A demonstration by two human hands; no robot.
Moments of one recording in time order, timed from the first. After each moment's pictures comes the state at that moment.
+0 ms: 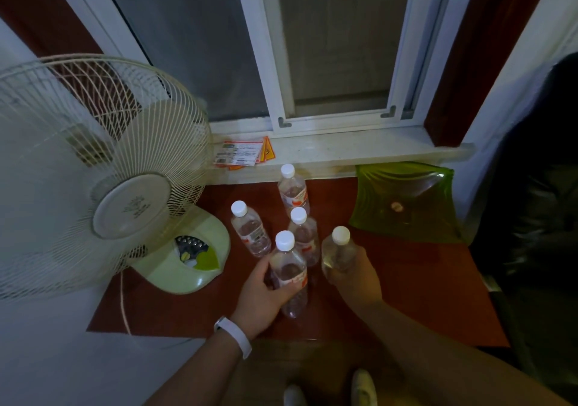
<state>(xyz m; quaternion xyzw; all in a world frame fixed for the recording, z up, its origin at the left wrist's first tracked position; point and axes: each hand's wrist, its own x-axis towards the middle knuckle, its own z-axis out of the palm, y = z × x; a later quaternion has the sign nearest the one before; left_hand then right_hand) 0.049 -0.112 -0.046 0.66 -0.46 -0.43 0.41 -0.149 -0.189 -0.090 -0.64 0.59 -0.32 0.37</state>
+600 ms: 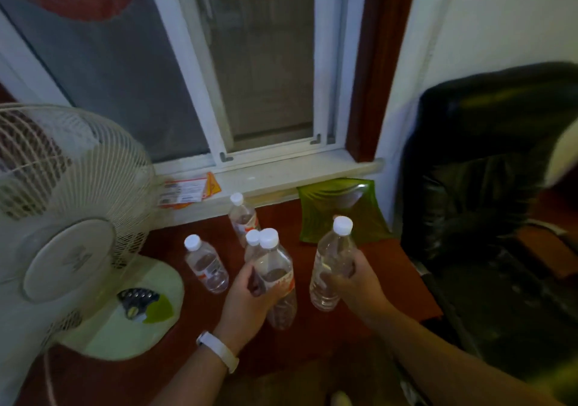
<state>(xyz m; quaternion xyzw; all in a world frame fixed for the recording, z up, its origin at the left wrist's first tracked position) 0.021 -0.131 -0.009 0.55 -0.52 -0.49 0.44 -0.206 -0.146 -0.028 -0.48 0.63 -0.43 0.43</state>
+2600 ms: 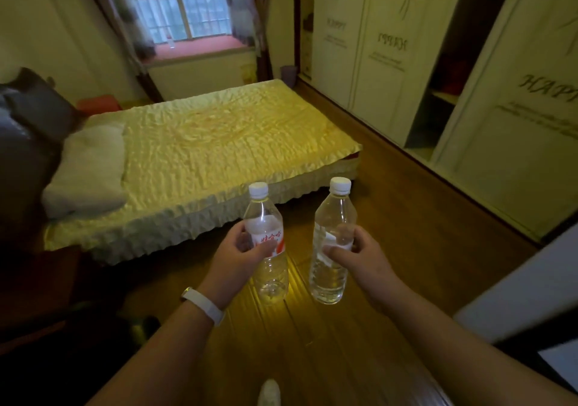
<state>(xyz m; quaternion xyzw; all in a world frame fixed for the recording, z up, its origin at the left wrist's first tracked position) -0.773 0.333 0.033 -0.08 -0.73 -0.67 -0.10 -0.699 0.566 0.036 0.13 0.70 -0.70 -0.04</state>
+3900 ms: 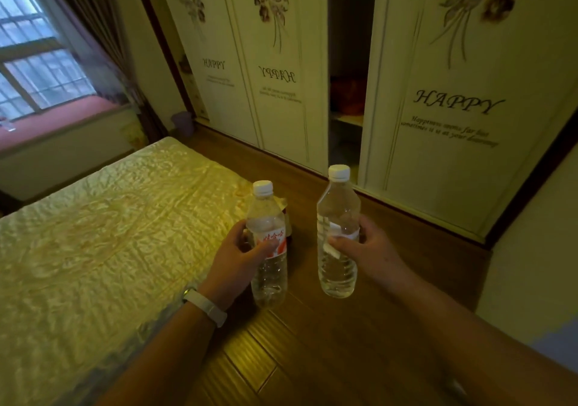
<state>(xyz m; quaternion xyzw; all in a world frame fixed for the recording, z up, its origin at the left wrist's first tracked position) -1.195 0.732 0.061 -0.25 -0.71 -0.62 -0.21 -1.029 0.929 0.069 0.23 0.68 -0.66 -0.20</state>
